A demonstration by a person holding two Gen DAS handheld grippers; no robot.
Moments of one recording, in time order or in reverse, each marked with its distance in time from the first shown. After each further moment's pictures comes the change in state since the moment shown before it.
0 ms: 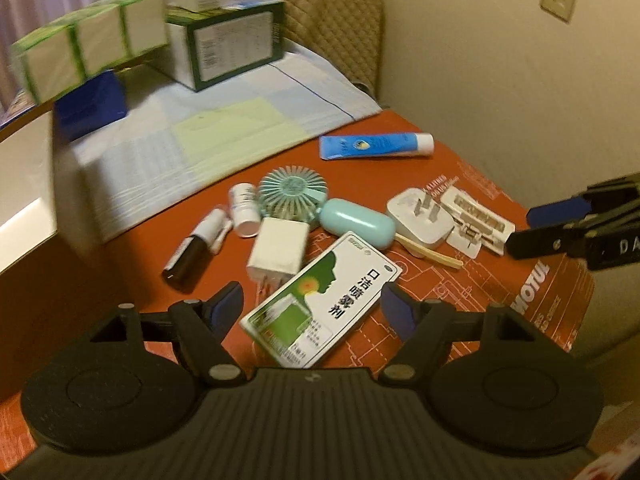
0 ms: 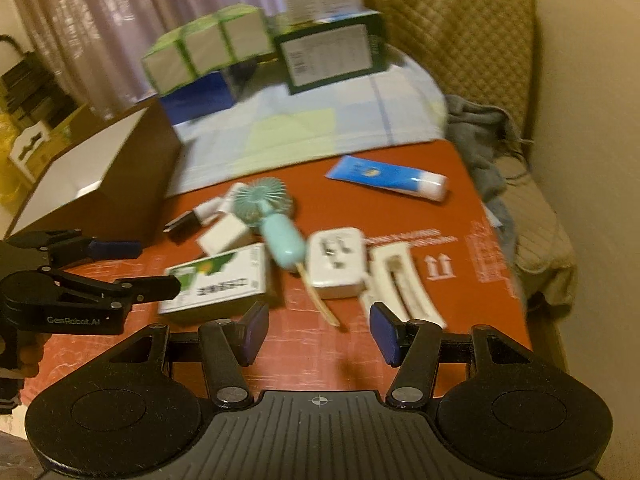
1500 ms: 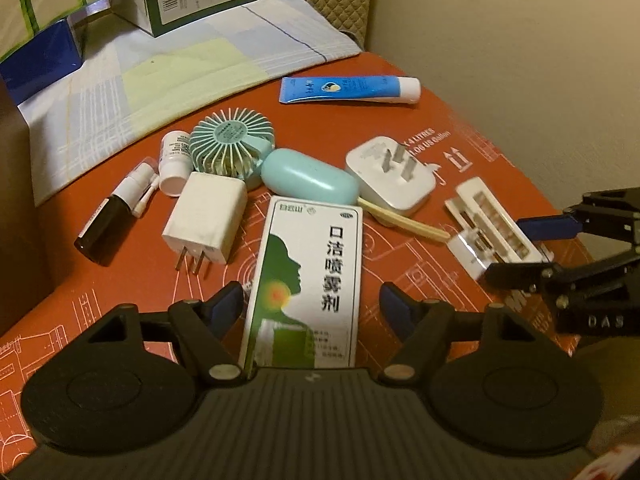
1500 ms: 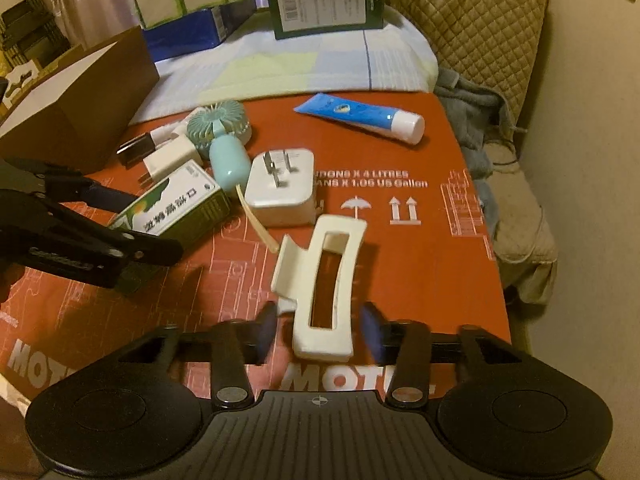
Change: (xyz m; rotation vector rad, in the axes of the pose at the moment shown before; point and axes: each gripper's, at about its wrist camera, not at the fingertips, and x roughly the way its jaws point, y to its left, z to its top) left arm 0.056 -0.034 0.001 -0.051 0.144 -0.015; right arm 0.039 -0.025 -0.035 -0.140 0.070 -0.072
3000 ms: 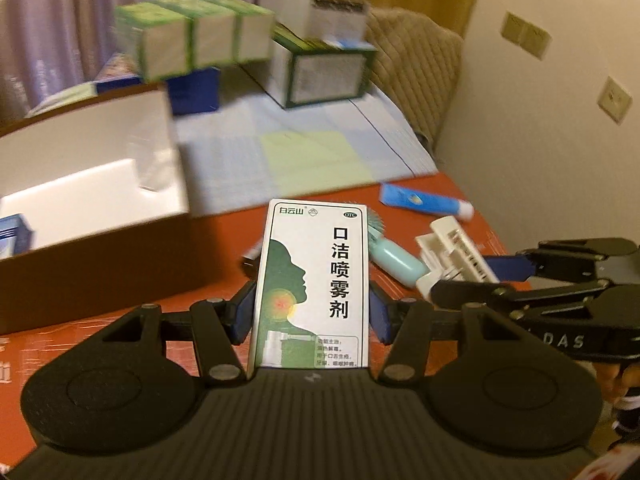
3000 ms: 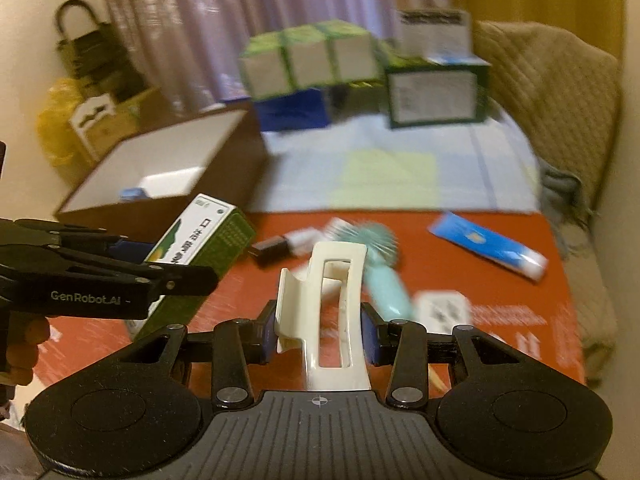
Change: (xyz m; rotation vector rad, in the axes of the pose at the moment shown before) left arm -0.146 0.077 -0.020 -0.266 -0.225 0.109; right arm -0.038 0.100 0.074 -0.087 -0.151 0.221
